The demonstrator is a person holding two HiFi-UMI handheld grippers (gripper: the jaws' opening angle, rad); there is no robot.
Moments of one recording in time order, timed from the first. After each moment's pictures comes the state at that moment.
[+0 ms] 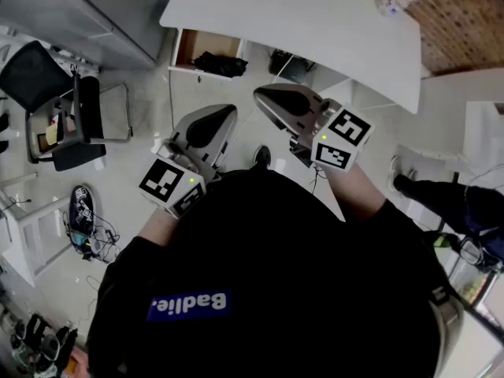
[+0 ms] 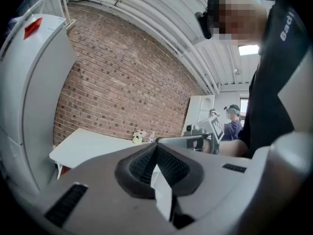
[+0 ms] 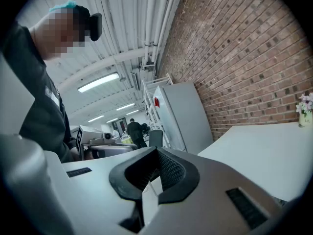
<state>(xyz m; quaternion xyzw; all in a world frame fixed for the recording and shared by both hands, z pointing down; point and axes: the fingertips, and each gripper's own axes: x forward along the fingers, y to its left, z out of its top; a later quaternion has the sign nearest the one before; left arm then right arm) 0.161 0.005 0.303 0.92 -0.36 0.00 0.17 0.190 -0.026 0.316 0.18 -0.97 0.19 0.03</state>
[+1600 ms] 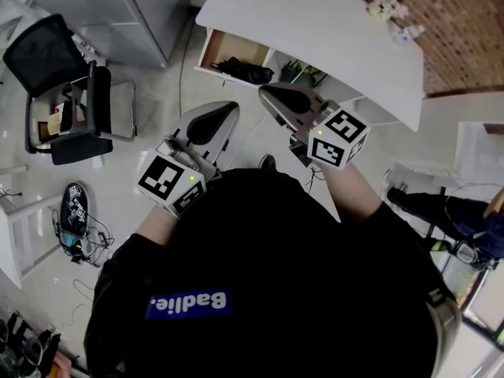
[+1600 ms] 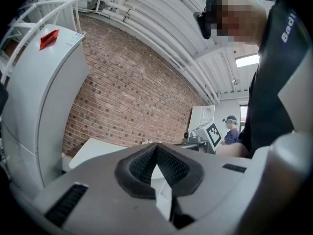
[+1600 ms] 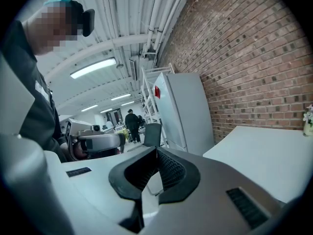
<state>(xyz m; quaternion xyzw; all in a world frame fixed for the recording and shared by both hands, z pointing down) 0.018 0.014 0.287 0.91 -0.38 -0.06 0.15 0.058 -0.031 0.325 0.20 -0.96 0.17 0.09</state>
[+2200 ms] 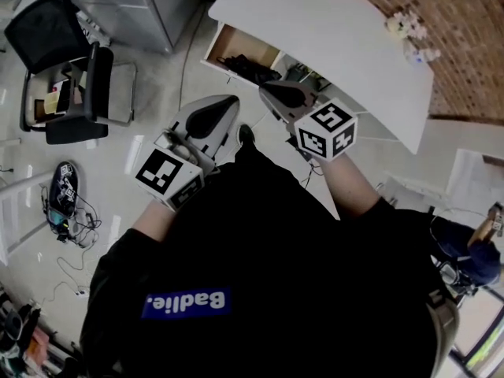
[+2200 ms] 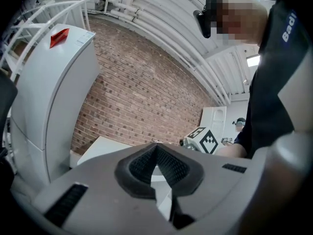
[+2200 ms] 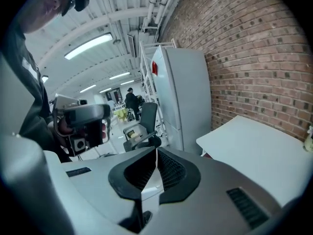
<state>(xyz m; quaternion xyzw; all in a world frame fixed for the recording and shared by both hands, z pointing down) 0.002 -0.030 0.304 0.89 -0.42 -0.06 0.17 0.046 -0.085 0.392 0.19 -0.94 0.16 0.21</state>
